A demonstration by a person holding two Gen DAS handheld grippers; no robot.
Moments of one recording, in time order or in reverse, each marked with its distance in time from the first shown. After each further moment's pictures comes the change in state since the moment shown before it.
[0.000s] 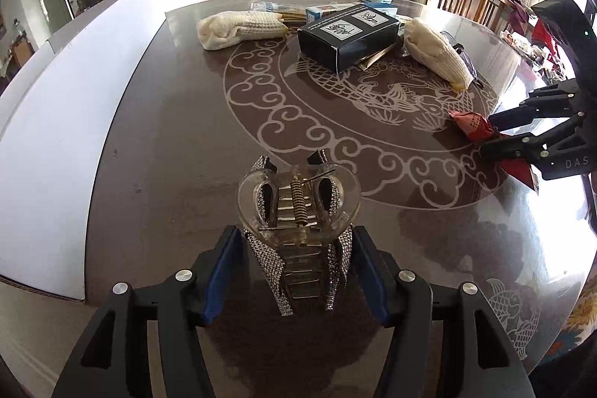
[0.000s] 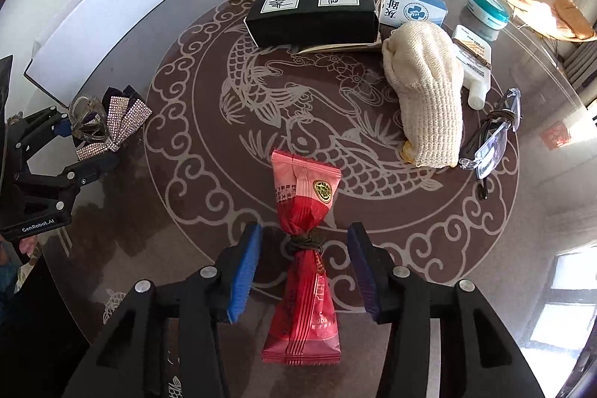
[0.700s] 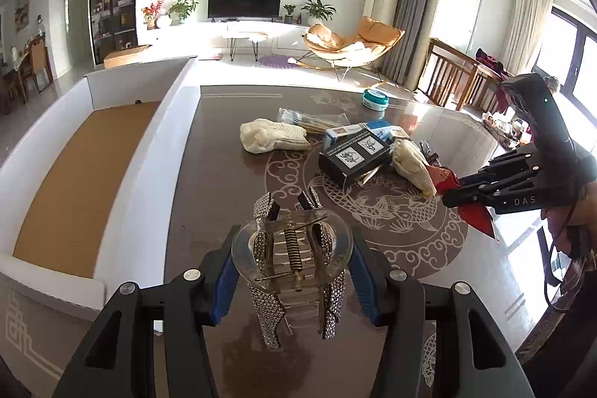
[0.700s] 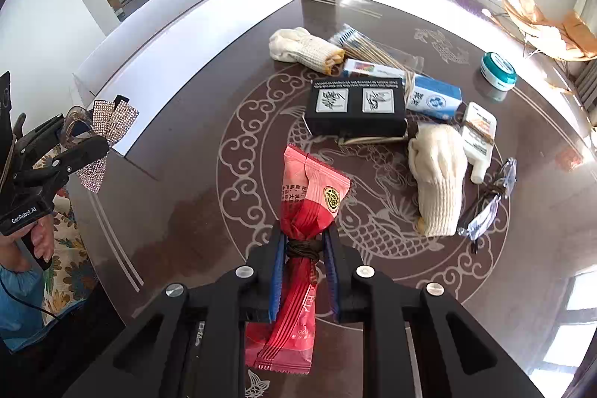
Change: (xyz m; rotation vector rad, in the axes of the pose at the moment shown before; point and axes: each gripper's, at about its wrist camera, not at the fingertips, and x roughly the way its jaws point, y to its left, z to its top) left arm -0.121 0.069 0.019 -0.137 -0.287 -0.070; right arm -0.075 0.038 0.050 -0.032 -0.129 0.086
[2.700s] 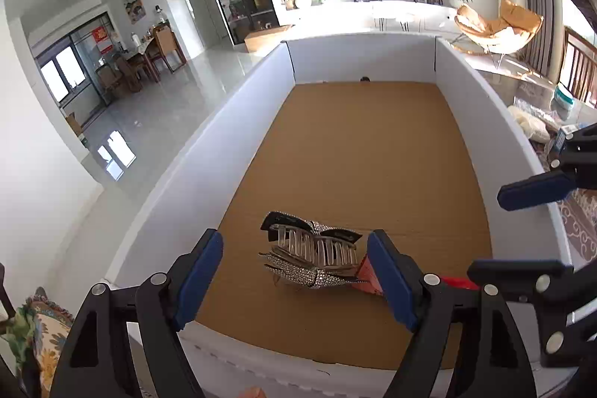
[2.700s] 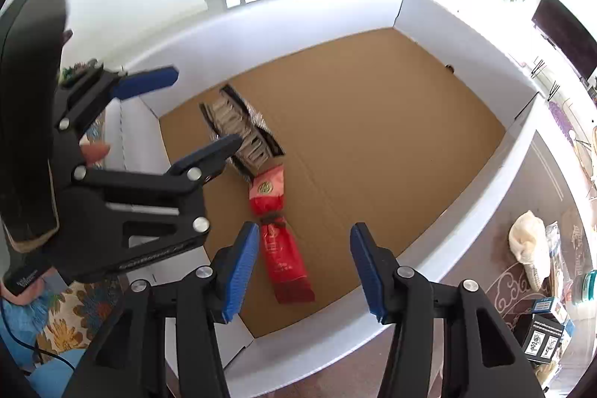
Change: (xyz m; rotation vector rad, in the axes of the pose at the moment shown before) left arm -0.020 0.192 -0.012 -0.080 0.025 0.574; right arm 0.093 0.286 0.146 -0.379 -0.066 0.084
